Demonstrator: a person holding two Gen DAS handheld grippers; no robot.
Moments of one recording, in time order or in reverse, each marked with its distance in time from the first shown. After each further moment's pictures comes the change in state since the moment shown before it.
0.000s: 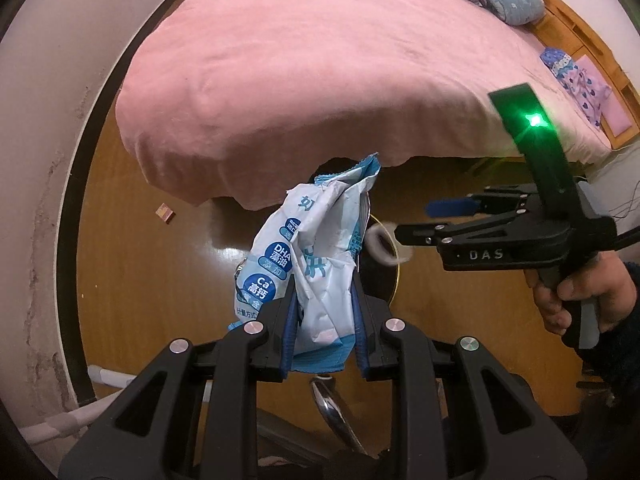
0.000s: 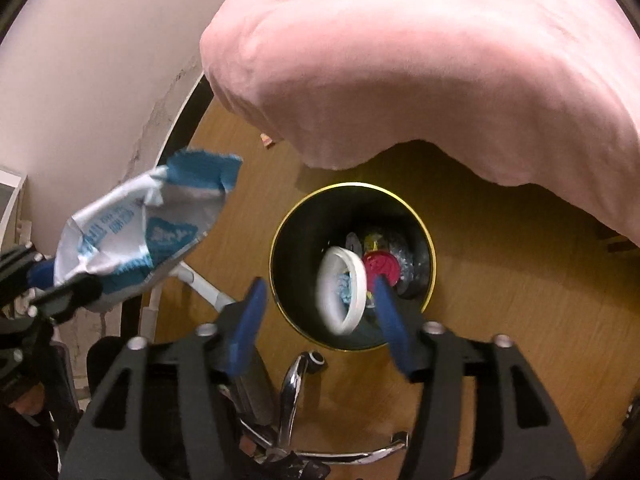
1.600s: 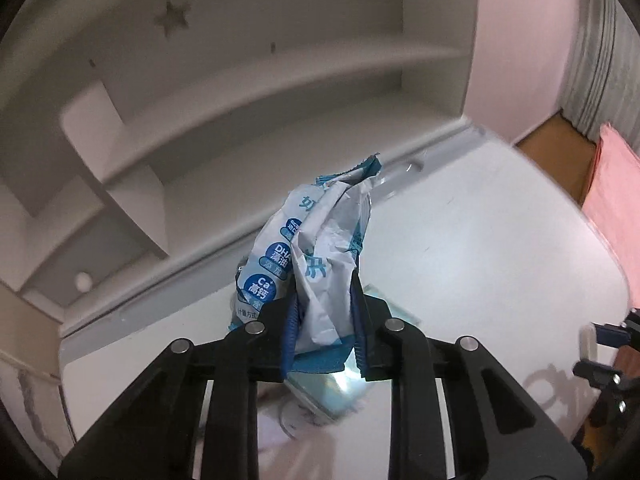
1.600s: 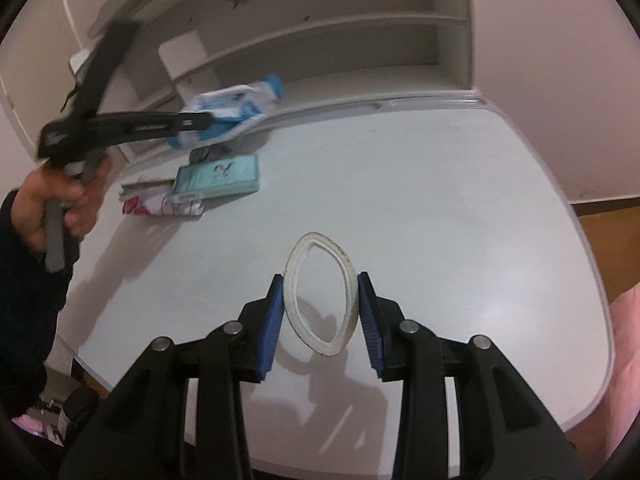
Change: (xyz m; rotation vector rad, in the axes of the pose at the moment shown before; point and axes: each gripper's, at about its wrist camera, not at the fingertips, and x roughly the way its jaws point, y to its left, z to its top) left arm -0.422 0.269 -0.446 -0.982 -0.323 0.777; right arm -0.062 0.571 -0.189 -1.097 -0.080 0.398
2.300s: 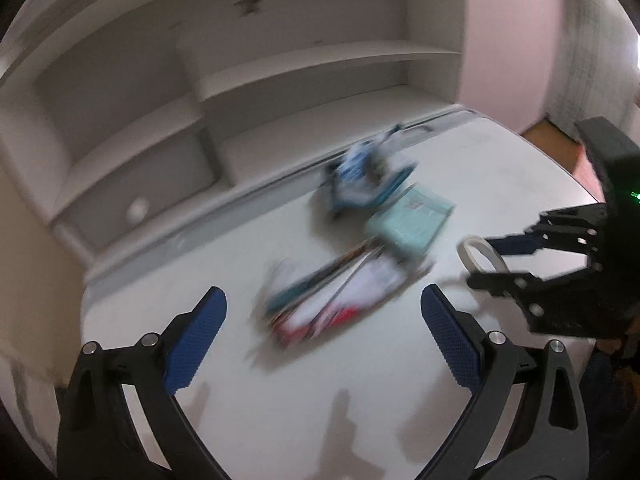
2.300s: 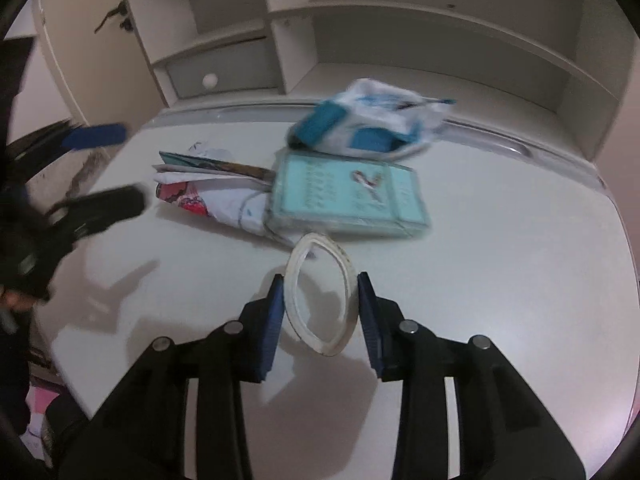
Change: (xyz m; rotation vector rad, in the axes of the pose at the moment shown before) left arm -0.048 0.079 -0.099 0.052 -0.058 -0.061; right arm 0.091 0.134 0.036 -0.242 0.109 0.033
